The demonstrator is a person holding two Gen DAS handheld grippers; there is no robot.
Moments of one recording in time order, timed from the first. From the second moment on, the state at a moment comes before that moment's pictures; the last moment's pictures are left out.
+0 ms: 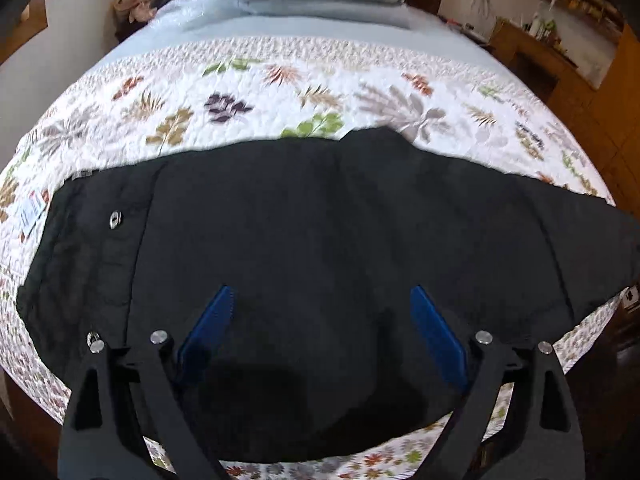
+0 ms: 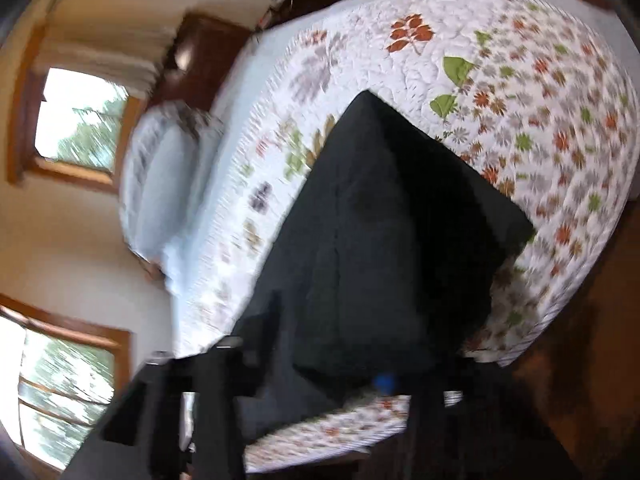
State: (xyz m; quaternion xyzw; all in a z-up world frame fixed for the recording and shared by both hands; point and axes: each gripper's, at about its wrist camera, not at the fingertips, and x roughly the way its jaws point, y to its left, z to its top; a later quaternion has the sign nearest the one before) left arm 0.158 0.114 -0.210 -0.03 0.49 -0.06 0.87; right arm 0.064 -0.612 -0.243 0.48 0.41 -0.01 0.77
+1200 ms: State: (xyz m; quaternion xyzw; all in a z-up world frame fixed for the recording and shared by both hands) left arm 0.158 0.132 -0.193 -0.08 0.46 -0.01 0.88; right arm 0.026 -0.644 -0.268 0.43 0.42 -0.09 0.79
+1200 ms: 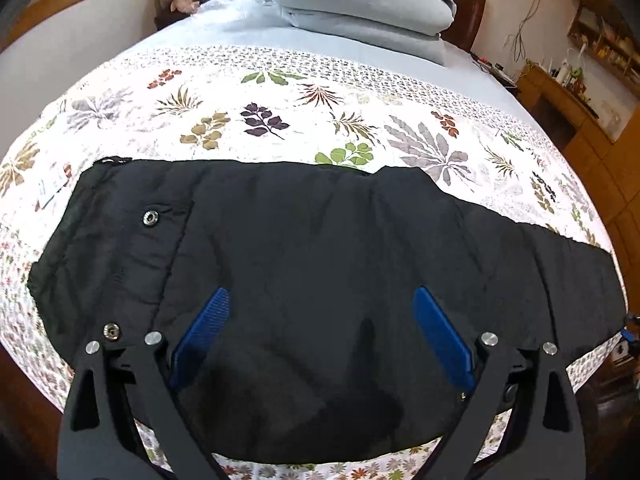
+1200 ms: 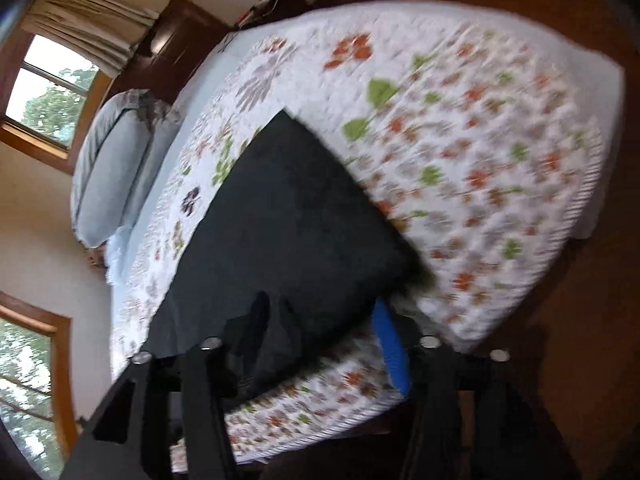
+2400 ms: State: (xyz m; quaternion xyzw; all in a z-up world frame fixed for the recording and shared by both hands) left arm 0.163 0.130 -0.228 -0.11 0.48 0.01 0.87; right arm 0.132 -0.637 -0.271 0.42 0.43 -0.04 0.80
